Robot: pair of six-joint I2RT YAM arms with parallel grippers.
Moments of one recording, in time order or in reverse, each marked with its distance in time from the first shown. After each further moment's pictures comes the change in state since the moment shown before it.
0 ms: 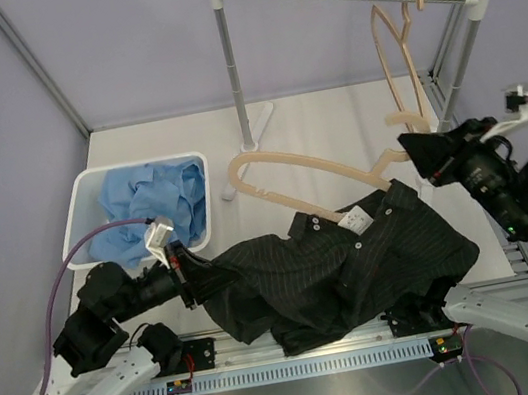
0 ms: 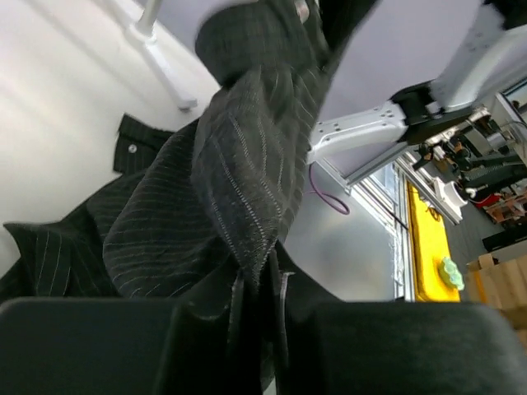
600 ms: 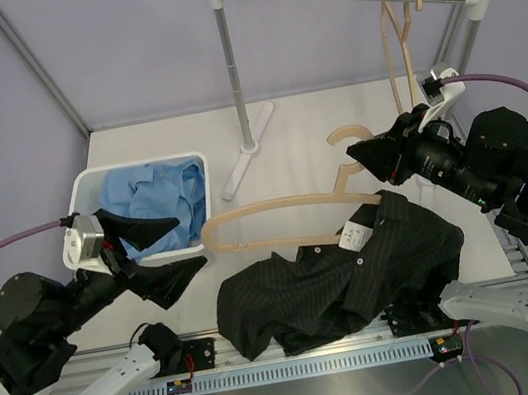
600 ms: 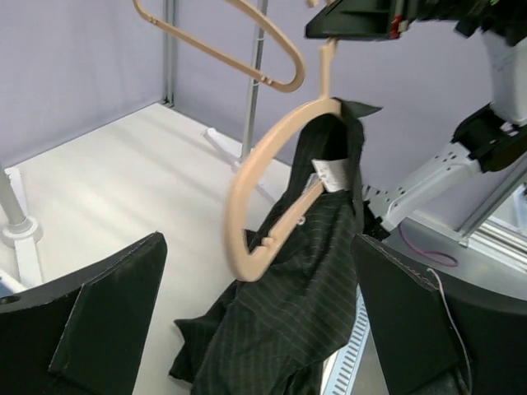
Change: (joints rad) left arm 0.001 0.152 0.475 -0.164 -0.192 0.410; right arm -0.001 0.248 0.154 -0.054 -0.346 -0.111
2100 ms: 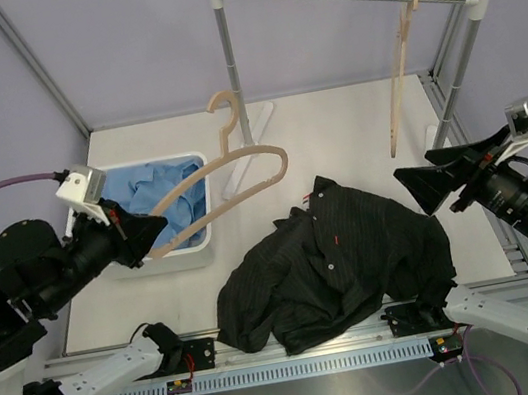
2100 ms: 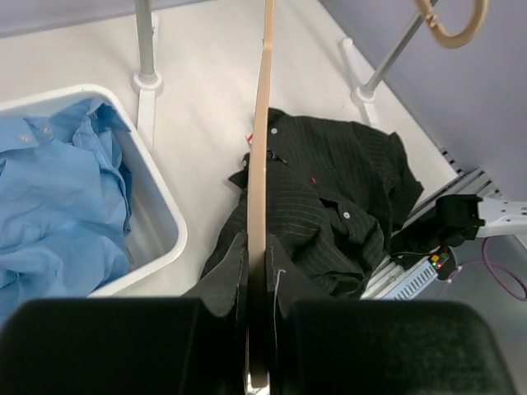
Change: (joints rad) left arm 0.003 0.336 0.526 -0.601 -0.360 -0.092; right arm -0.003 -0.236 -0.053 -0.080 0.102 -0.020
